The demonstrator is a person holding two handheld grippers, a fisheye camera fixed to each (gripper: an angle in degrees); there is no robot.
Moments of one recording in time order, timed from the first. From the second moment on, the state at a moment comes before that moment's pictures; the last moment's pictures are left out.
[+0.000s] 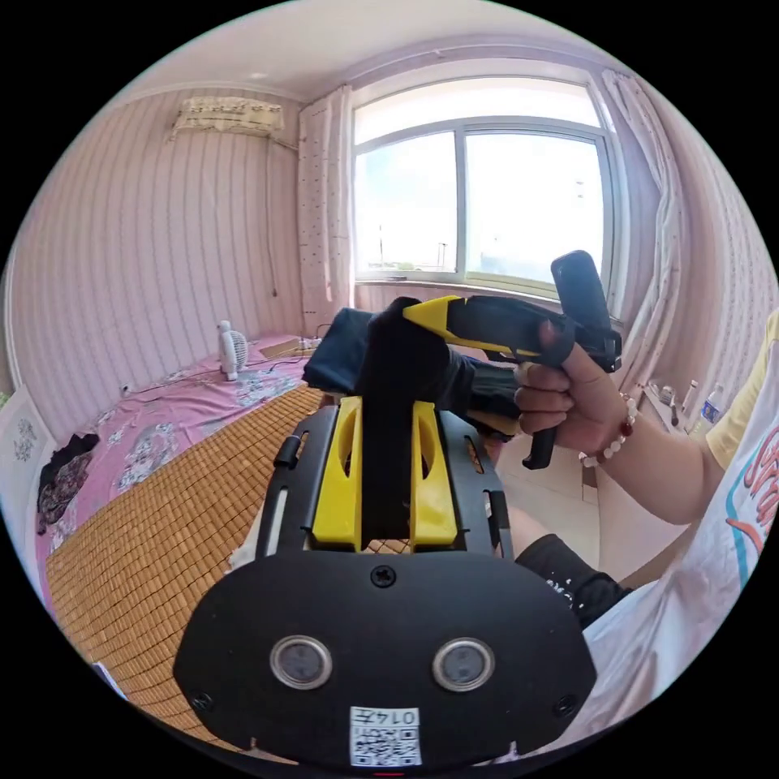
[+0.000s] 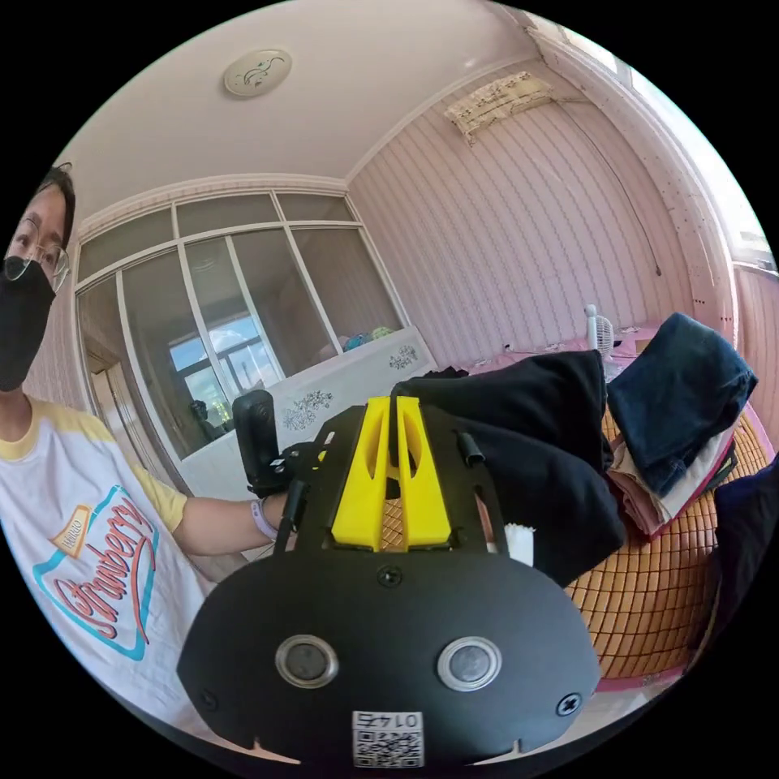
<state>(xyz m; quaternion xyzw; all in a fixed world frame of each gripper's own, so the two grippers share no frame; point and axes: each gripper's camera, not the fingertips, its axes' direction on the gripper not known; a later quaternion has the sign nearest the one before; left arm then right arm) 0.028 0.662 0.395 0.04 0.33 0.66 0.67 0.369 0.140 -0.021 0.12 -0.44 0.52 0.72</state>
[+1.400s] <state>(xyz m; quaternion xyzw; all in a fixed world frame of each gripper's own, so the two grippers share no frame) -0.188 0.380 0.547 -0.20 0.15 0.48 0.84 0.203 0.004 0.223 -0.23 -0.64 0.40 0.61</state>
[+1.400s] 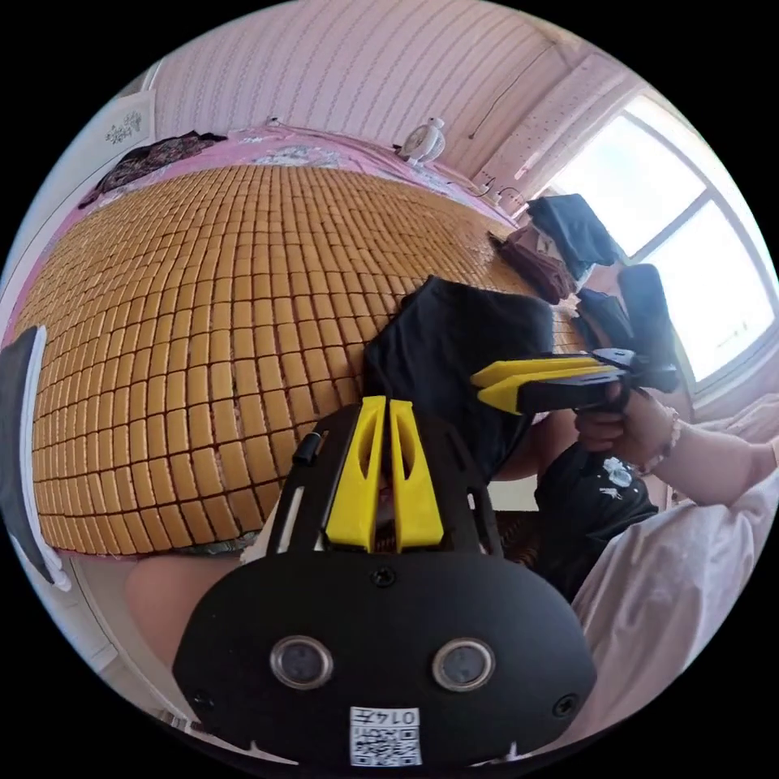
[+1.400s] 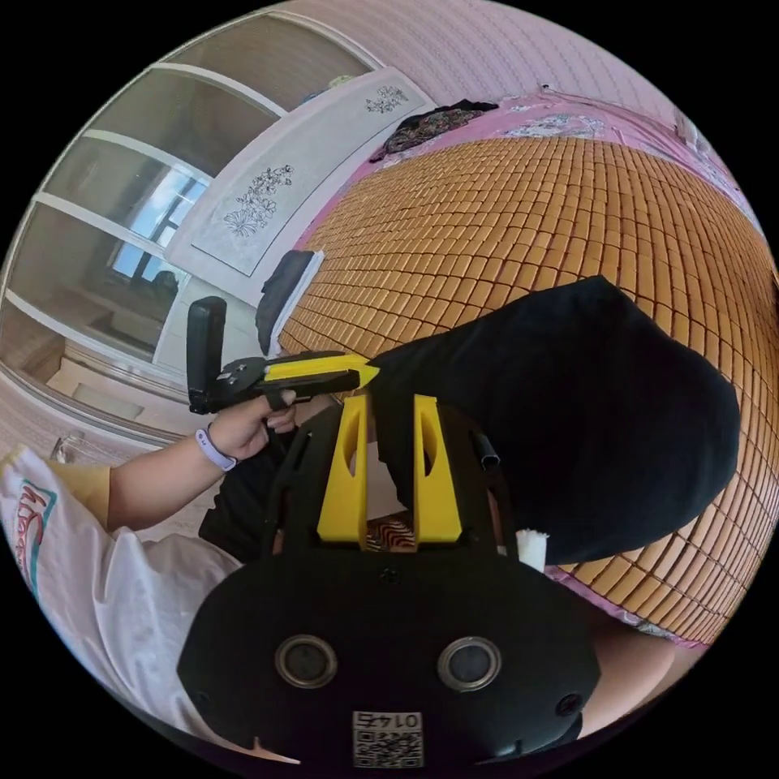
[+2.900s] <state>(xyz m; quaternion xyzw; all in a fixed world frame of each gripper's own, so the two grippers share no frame) -0.021 0.181 0.367 0.10 0.16 0.56 0.81 0.536 0.135 0.195 0.17 -0.58 0.64 0.47</state>
